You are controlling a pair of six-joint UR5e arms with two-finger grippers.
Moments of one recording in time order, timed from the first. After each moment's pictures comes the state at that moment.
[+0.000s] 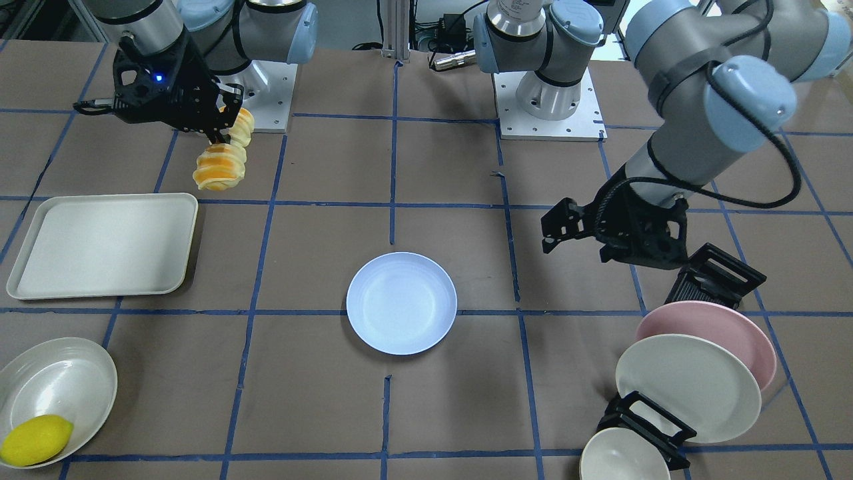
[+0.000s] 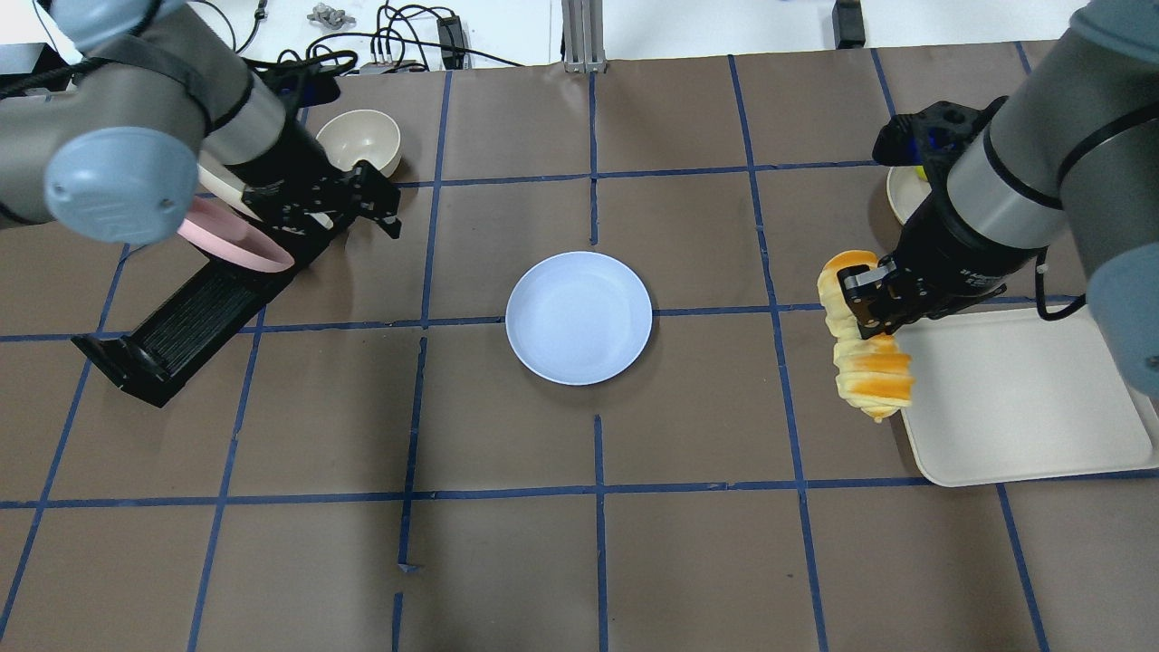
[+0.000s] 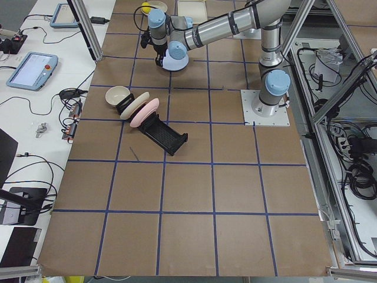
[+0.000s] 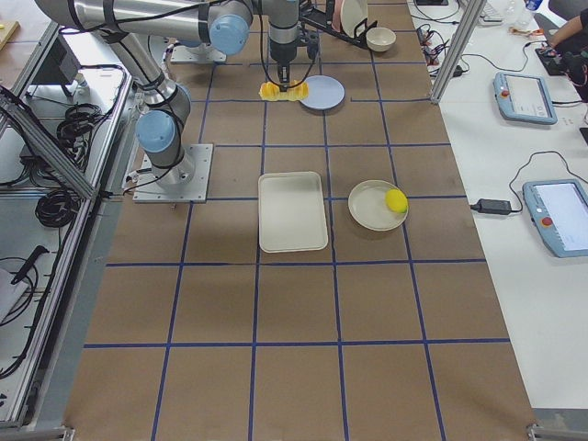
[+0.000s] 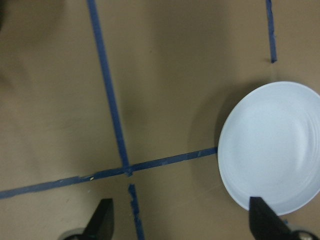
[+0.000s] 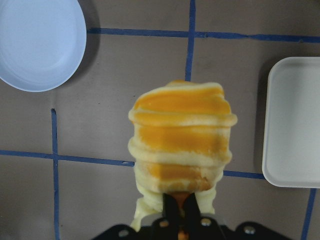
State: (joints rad) left arm -1.42 -1.67 -1.68 -1.39 1.41 0.19; right arm 1.50 -1.78 1.89 -1.63 -1.44 -0.15
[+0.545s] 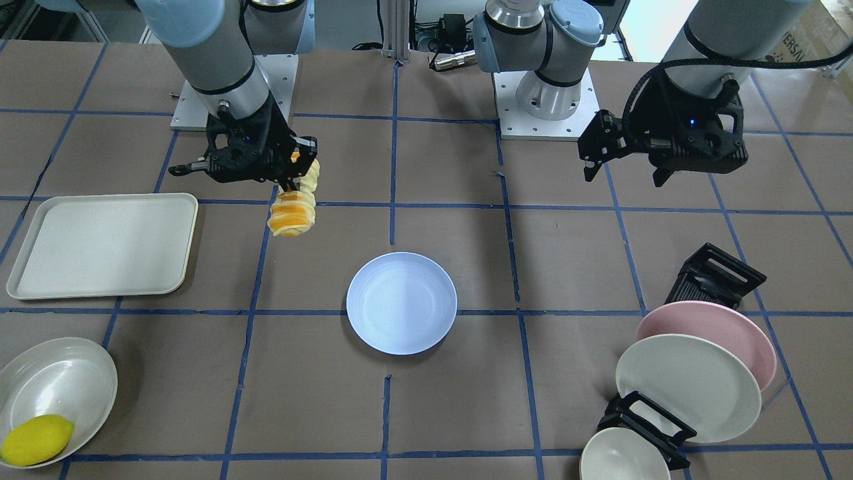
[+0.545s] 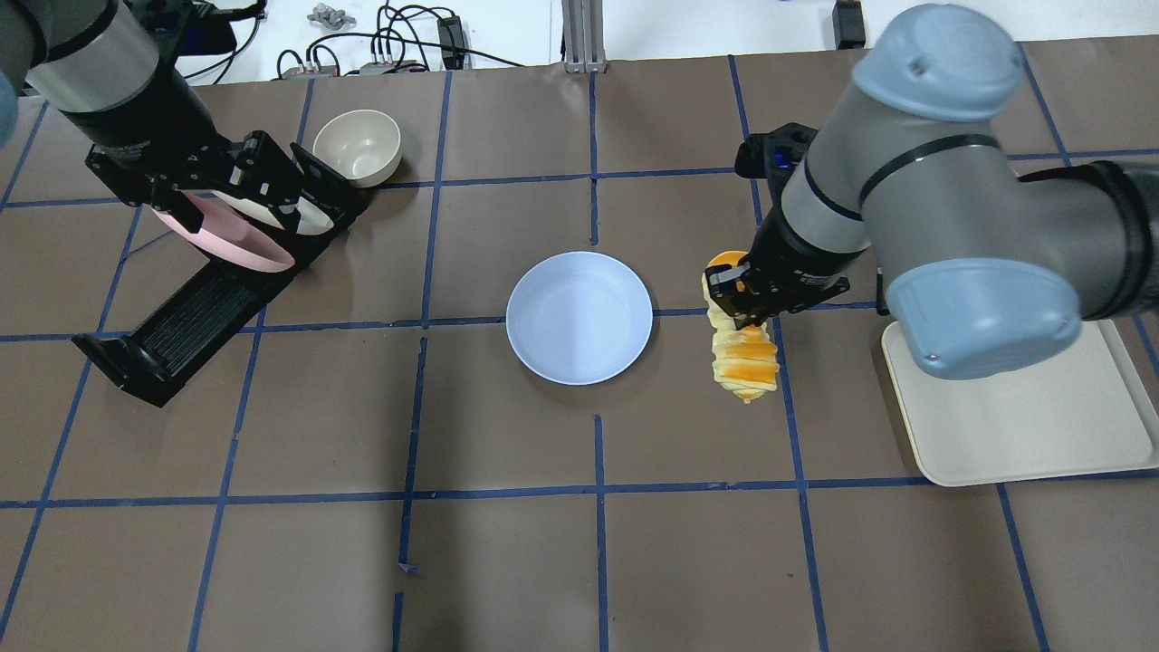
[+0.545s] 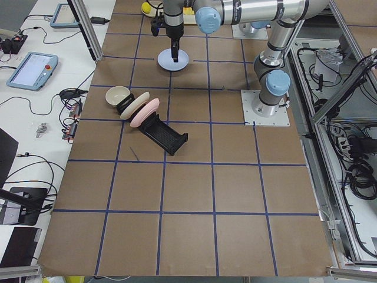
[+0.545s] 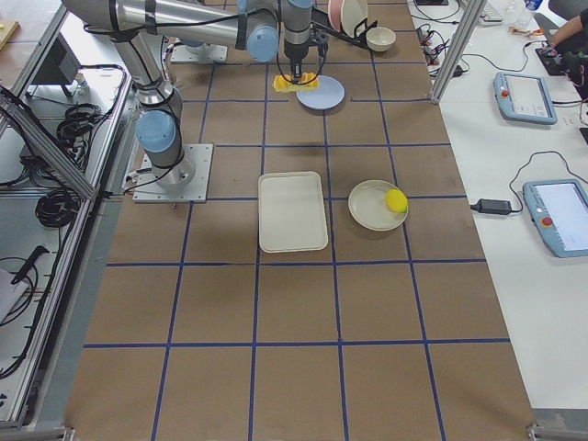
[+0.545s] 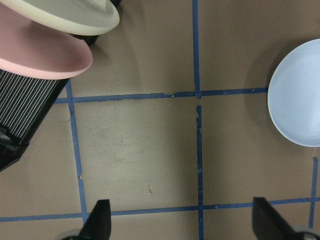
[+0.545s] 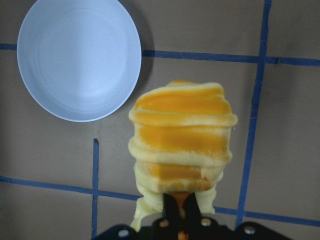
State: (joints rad) left arm -1.47 -1.57 -1.54 -1.62 1.57 0.17; right arm 1.70 -1.60 1.89 -1.90 -1.42 0.06
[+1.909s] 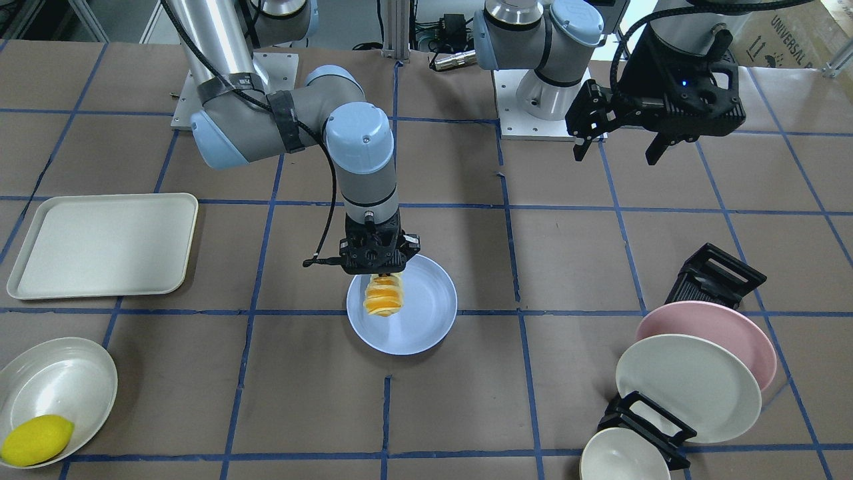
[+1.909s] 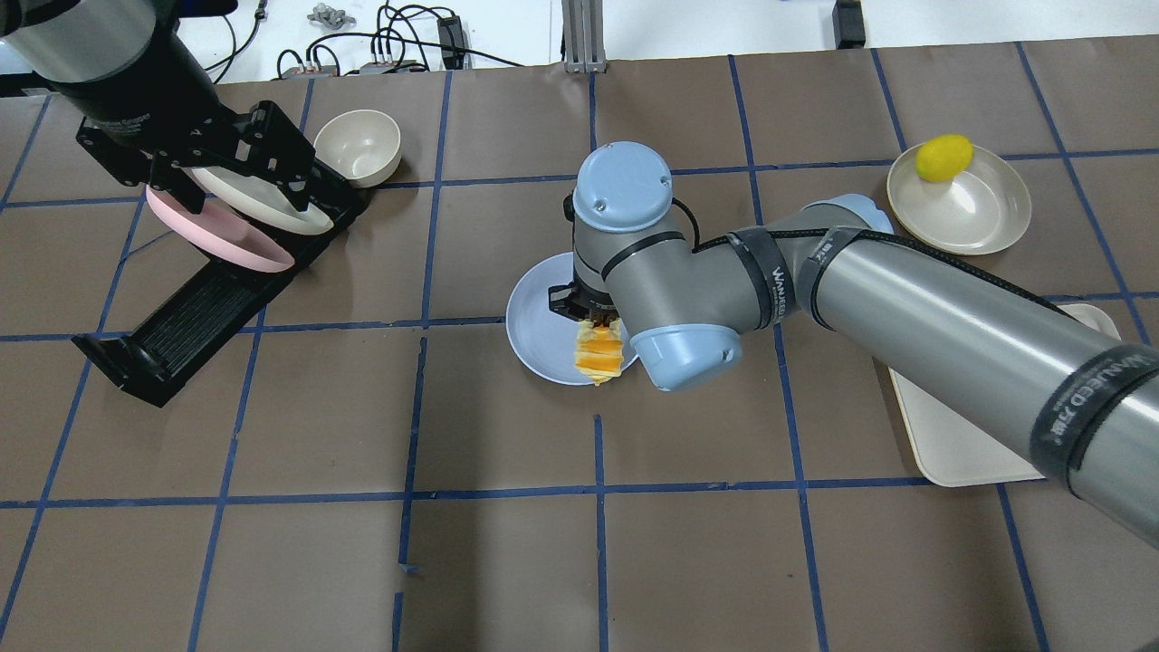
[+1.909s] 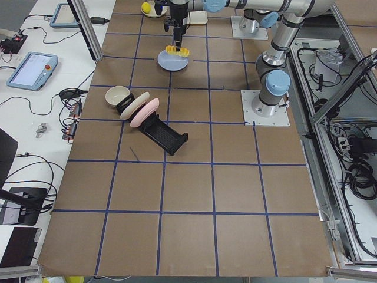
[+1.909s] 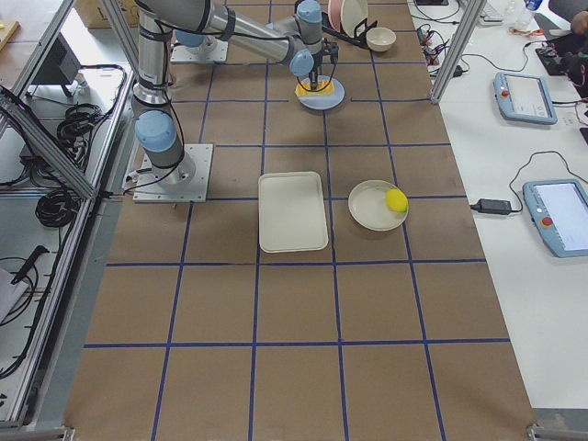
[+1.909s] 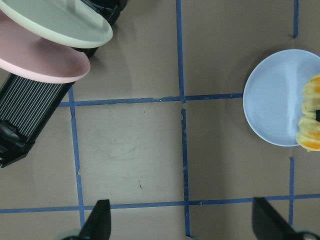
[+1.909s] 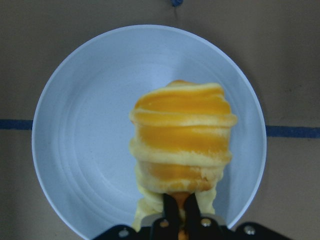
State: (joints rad) left arm -1.50 -1.54 -1.51 -1.63 1.56 0.11; right arm 1.96 -1.19 1.82 -2.32 -1.53 0.36
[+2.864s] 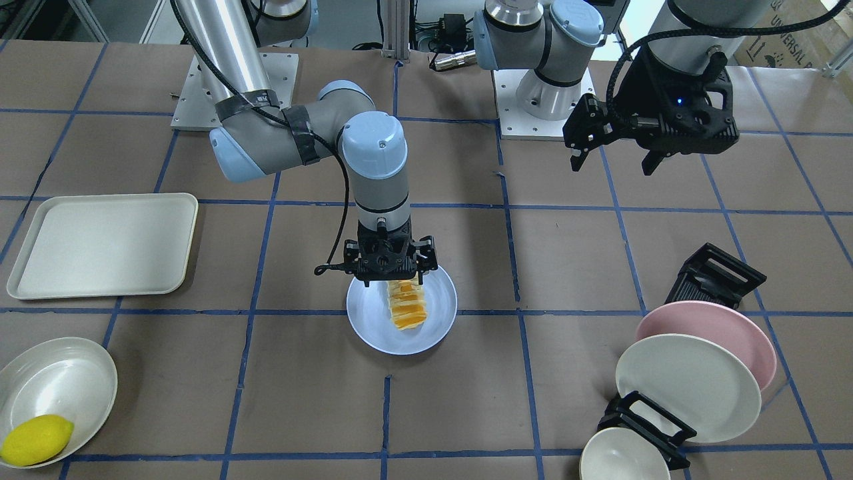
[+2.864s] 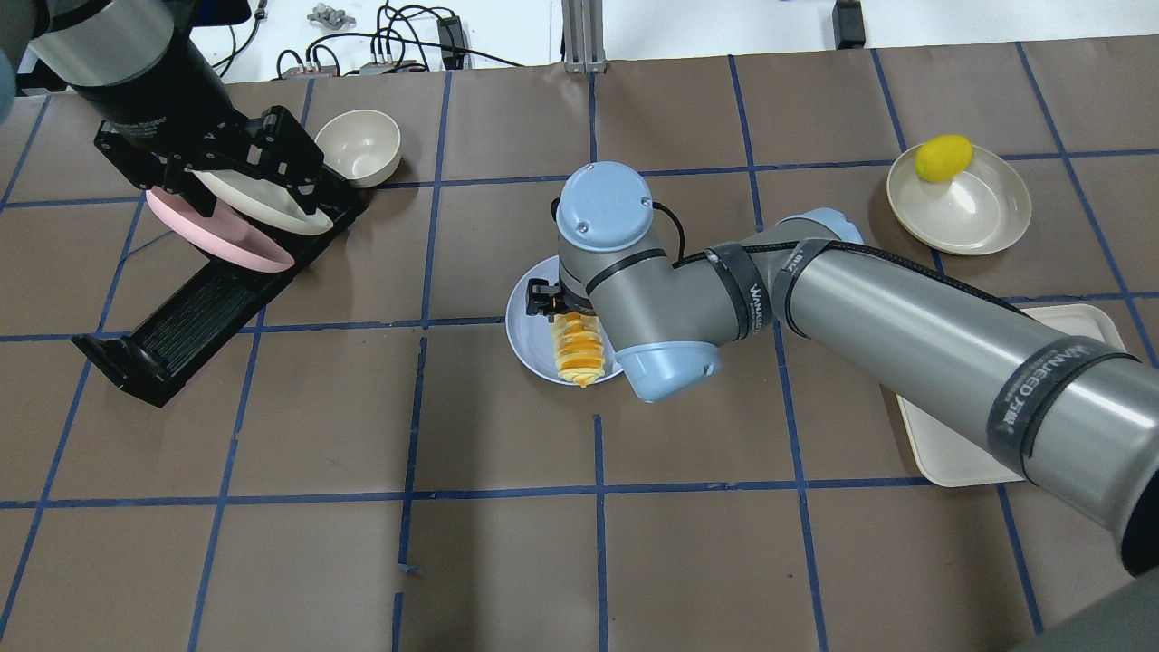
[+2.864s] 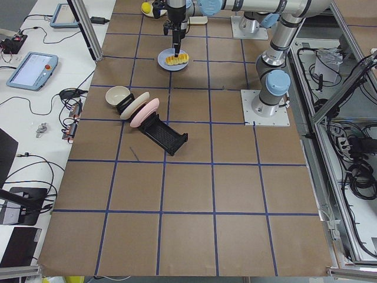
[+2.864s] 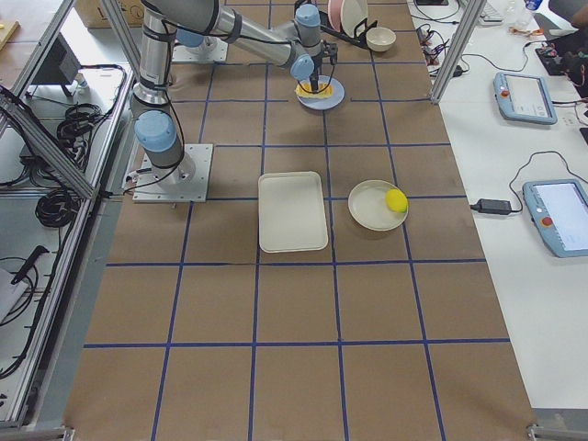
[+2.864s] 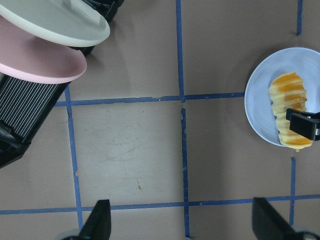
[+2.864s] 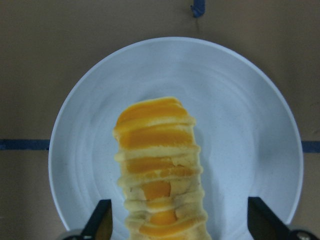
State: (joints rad) left arm -1.50 -1.57 -1.51 -1.63 1.56 0.11; right arm 1.99 -1.15 1.81 -2.43 -1.58 0.41
